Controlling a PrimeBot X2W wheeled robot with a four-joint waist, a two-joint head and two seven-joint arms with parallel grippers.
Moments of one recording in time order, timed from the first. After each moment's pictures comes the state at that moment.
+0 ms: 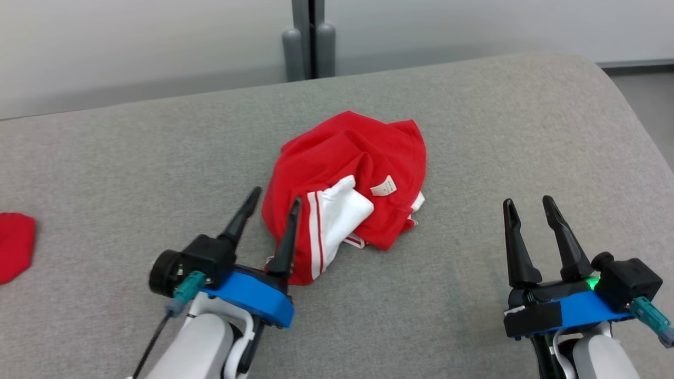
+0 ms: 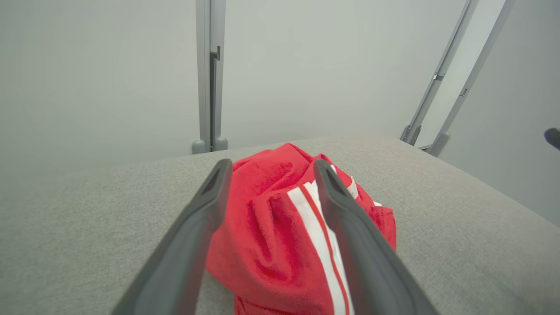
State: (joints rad) left arm -0.33 0.17 -0.52 0.31 -0.41 -0.01 -0.22; right arm -0.16 -0.05 0.03 0.14 0.24 0.13 -0.26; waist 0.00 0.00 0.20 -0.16
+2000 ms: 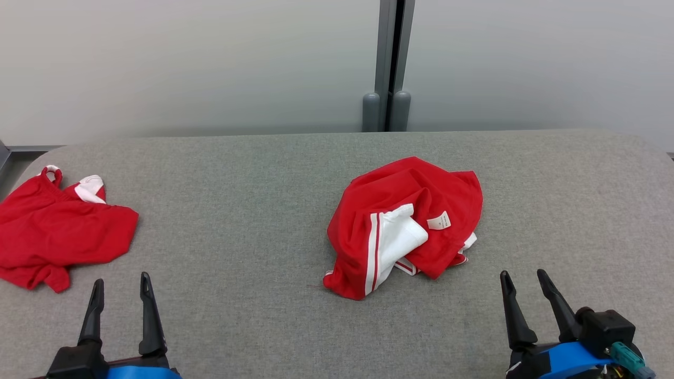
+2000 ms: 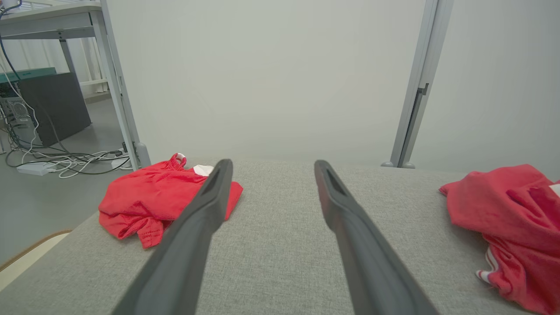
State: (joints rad) left arm 0.08 0.08 0.09 0.13 -0.11 -0.04 -0.26; right arm -0.04 -0.05 0.01 0.31 0.19 0.13 -0.26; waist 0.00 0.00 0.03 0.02
